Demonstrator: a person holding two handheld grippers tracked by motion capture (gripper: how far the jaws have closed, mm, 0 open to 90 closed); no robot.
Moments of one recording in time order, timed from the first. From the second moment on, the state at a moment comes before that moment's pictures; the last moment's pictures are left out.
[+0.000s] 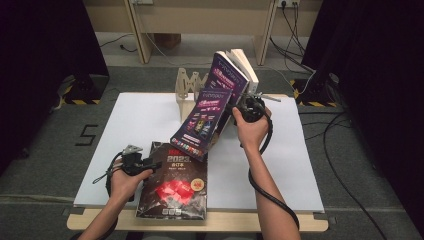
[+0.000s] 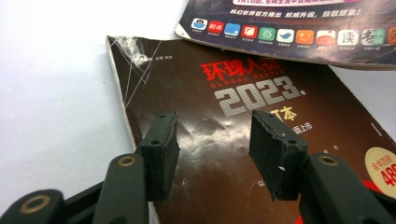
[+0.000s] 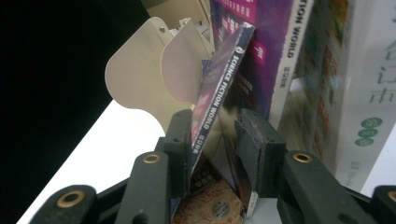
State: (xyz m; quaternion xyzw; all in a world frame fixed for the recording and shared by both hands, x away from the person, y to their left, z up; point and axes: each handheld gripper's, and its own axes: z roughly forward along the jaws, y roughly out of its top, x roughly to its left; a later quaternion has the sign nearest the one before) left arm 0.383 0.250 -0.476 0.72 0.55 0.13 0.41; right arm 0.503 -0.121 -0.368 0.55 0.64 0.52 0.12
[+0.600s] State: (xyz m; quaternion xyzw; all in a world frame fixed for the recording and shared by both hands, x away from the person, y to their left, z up) left arm 0.384 0.242 -0.475 0.72 0.54 0.13 0.41; right arm 0.511 -0.111 -0.365 0.57 0.64 0.51 0.10
